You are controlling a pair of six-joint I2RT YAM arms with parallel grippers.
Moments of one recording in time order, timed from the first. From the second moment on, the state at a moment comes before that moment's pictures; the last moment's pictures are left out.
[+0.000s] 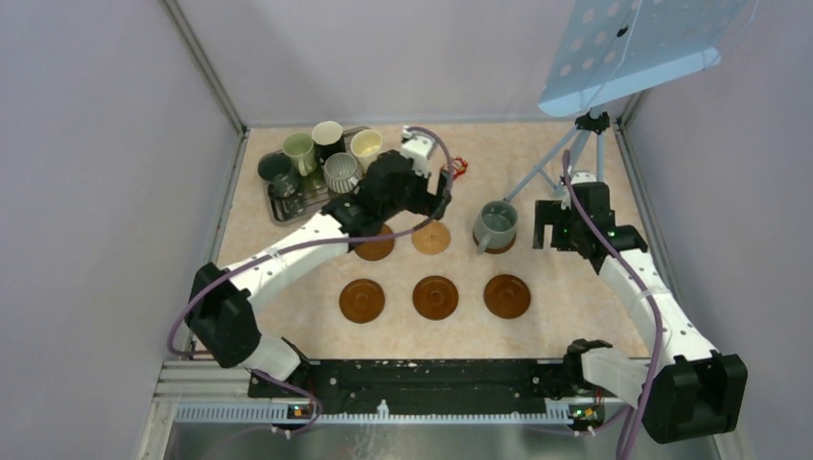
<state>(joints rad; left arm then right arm) -0.80 1.50 1.24 -0.13 -0.12 -0.19 0.15 1.05 0.86 -0.63 0.10 0.15</state>
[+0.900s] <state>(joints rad) -0.34 1.73 1.55 -0.46 -0.04 -0.26 0.15 1.23 0.94 -0.61 0.06 0.05</state>
